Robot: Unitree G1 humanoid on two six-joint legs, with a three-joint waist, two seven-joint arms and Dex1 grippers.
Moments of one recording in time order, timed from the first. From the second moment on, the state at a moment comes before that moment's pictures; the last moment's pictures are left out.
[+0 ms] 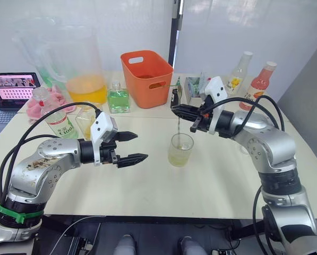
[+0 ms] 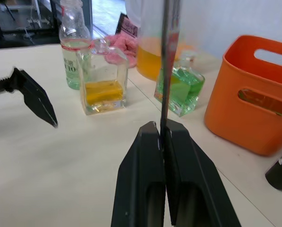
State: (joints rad) left arm -0.46 0.79 0.05 -0.35 -0.65 0.73 -0.92; right arm -0.81 -0.54 0.06 -0.16 0.46 0.70 0.72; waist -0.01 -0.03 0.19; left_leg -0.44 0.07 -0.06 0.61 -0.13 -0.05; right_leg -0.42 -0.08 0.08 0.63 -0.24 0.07
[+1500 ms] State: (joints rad) left arm -0.47 0.76 0.02 -0.34 -0.60 0.70 -0.95; right arm -0.78 -0.53 0.00 -0.29 0.59 0.87 0.64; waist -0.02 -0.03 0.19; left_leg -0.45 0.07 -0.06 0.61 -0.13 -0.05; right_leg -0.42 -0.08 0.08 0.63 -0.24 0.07
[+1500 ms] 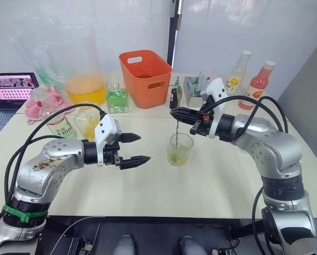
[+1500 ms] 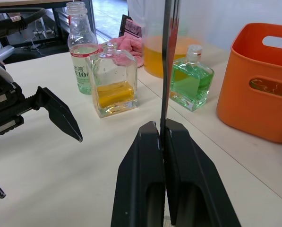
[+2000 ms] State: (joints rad) left arm -0.46 0.72 0.03 -0.34 -0.63 0.68 -0.96; right arm -0.90 -0.60 -0.16 -0.31 0.78 1.00 0.61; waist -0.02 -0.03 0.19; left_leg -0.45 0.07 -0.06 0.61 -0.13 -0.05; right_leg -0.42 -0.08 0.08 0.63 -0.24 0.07
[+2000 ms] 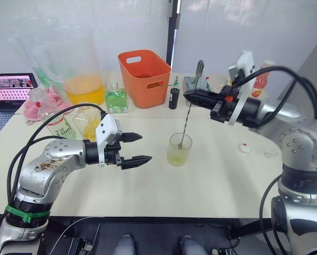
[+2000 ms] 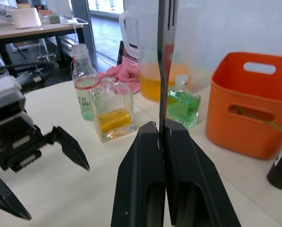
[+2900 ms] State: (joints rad) left arm -0.42 0.72 0.06 -0.39 -0.64 0.63 -0.92; right arm -0.91 -0.73 -0.13 -0.20 0.80 1.03 0.67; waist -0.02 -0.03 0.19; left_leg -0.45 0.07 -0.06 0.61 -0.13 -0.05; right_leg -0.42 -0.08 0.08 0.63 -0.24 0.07
